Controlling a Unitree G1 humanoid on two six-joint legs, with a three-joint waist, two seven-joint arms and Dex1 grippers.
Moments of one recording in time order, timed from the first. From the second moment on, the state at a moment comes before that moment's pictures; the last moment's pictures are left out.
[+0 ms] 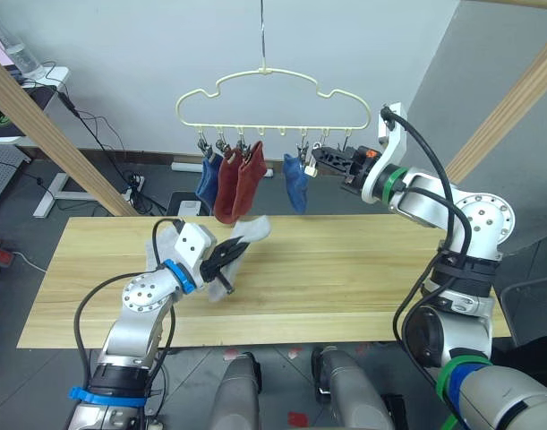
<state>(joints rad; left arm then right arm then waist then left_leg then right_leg) -0.17 0.47 0.01 -0.08 -0.18 -0.11 -0.79 -0.90 -0.07 -0.45 -0.01 1.04 1.29 -0.09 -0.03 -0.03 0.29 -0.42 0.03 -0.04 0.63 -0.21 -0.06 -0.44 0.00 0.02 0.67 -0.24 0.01</state>
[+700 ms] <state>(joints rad) -0.23 0.43 -0.02 -0.07 -0.13 -0.27 -0.73 -0.91 -0.07 -0.49 0.09 1.49 1.33 -0.46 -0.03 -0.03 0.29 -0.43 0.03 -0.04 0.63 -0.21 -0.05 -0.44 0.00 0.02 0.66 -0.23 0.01</state>
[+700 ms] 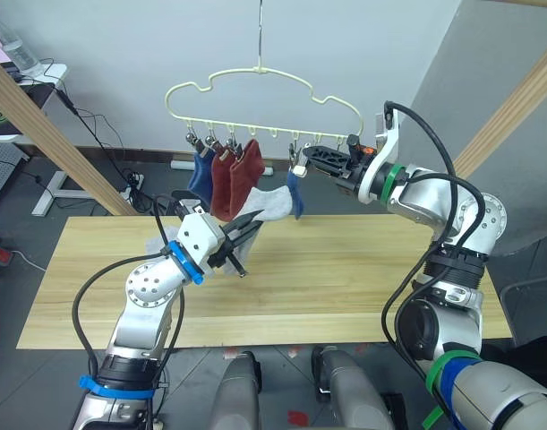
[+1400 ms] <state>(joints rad) -0.31 0.43 -0.03 0.00 -0.13 -0.29 -0.73 -0.85 -0.19 -0.27 0.06 1.69 1.15 -0.53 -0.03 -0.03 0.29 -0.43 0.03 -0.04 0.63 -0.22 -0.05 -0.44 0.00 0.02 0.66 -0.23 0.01</state>
